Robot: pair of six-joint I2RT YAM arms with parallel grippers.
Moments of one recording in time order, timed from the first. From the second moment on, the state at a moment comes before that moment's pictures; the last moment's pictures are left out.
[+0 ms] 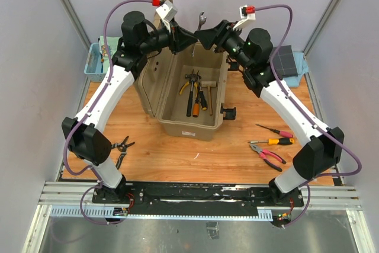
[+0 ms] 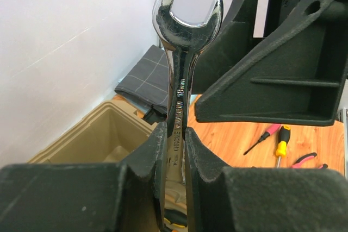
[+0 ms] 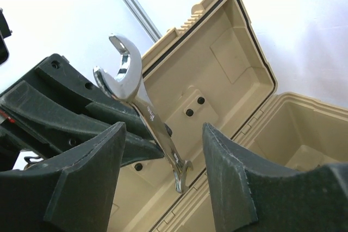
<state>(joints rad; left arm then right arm) -0.38 1.68 1.77 -0.05 0.72 -0.08 0.49 1.55 1.53 0.20 -0.22 0.60</state>
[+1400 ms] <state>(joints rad) -0.20 1.43 1.97 -0.13 0.50 -0.17 0.48 1.75 1.63 -0.30 -0.16 0.49</state>
